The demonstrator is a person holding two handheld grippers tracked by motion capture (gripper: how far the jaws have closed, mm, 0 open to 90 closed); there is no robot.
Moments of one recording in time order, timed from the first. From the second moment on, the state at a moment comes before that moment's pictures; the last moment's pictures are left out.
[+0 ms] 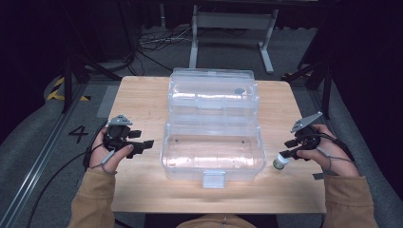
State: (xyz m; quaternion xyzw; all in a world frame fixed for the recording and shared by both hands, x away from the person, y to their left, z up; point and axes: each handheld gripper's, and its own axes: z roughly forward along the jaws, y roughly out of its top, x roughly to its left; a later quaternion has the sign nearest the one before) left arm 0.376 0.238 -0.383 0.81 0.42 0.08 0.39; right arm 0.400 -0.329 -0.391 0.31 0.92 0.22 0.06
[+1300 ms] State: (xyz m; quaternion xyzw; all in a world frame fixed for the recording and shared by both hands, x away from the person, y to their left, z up) left arm 0.378 0.239 -0.387 0.81 0.43 0.08 0.39; right arm 0.408 -0.317 -0.421 0.30 0.94 0.14 0.03
